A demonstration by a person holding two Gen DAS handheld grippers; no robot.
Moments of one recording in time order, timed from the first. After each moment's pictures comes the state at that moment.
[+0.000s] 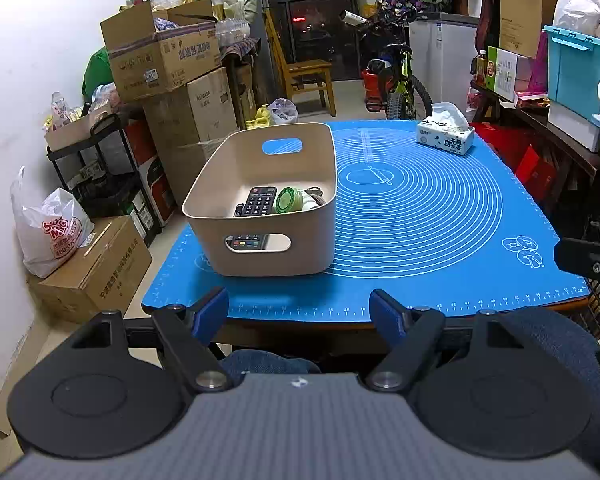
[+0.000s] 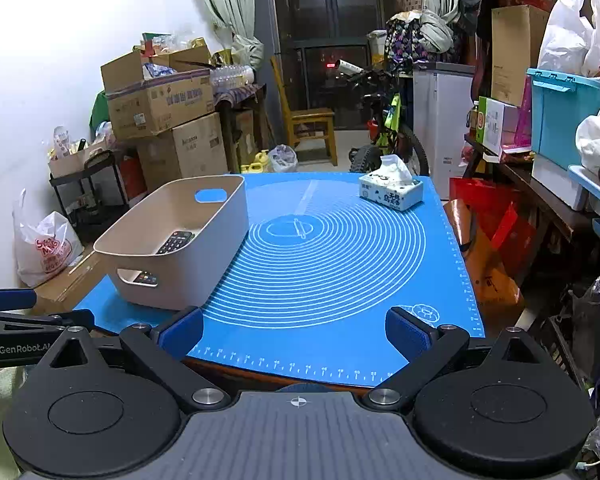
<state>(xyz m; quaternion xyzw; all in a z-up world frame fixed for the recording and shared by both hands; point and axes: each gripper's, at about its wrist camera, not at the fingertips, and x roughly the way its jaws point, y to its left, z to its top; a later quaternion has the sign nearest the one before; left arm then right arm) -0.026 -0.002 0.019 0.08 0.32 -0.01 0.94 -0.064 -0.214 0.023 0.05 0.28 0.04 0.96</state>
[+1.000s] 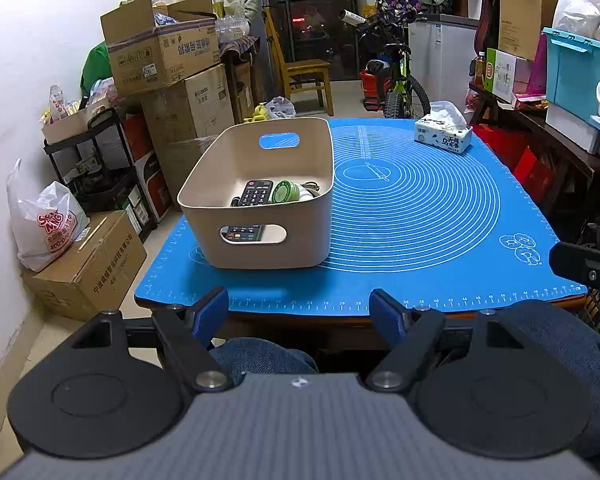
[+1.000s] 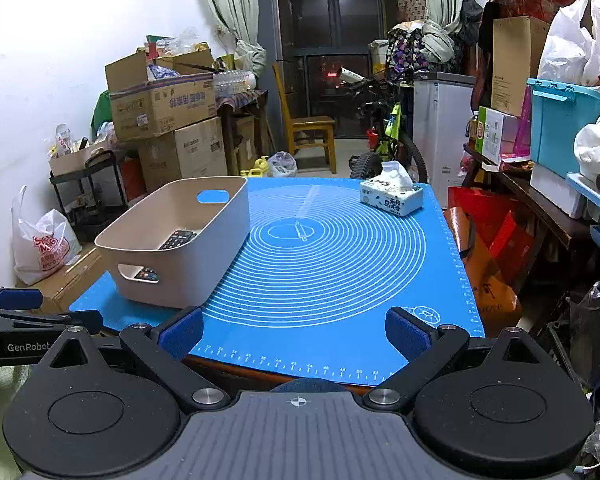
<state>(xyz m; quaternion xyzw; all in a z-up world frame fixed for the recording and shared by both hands) -0.027 -0.002 0.012 0.07 0.32 -0.01 0.94 -0.071 -0.206 0.017 0.03 0.26 0.04 0.96</state>
